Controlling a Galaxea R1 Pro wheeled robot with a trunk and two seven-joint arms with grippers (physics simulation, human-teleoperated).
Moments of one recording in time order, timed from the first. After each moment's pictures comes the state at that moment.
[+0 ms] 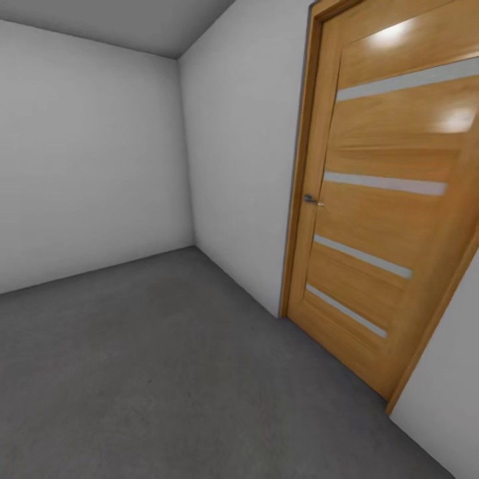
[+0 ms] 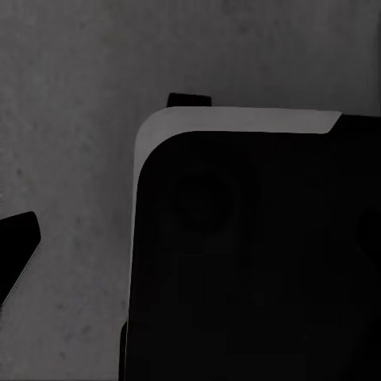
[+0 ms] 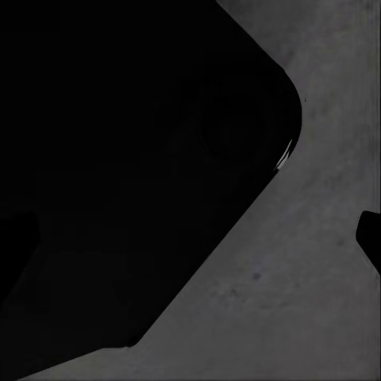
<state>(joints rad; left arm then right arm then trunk) 0.00 0.02 0.01 -0.11 0.08 -0.10 -0.01 0.00 -0.01 0.65 0.00 0.00 -0.11 0.00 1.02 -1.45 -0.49</state>
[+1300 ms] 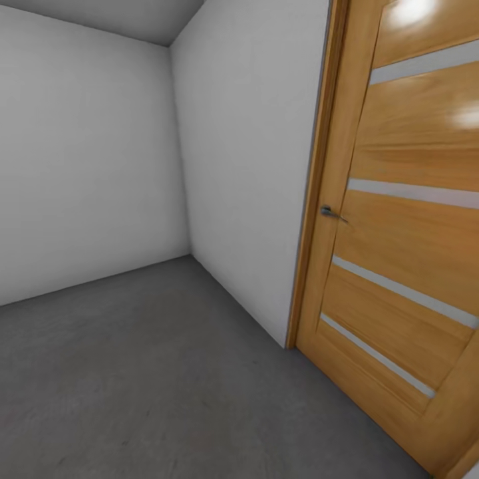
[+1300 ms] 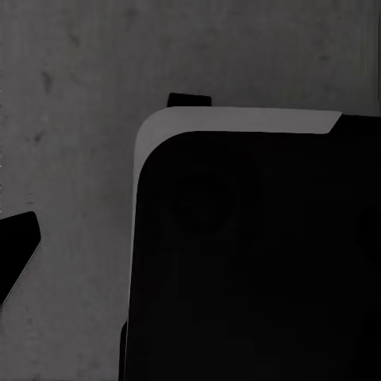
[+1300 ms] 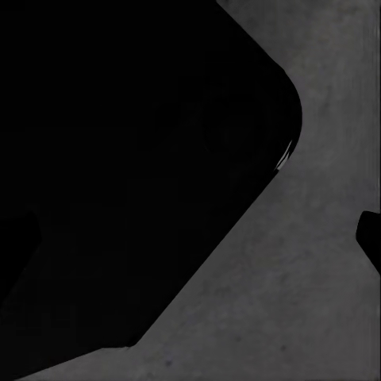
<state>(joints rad) 0.00 0.02 0.01 -0.11 0.08 -0.10 -0.01 0.00 -0.01 0.65 0.00 0.00 -0.11 0.00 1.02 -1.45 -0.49</state>
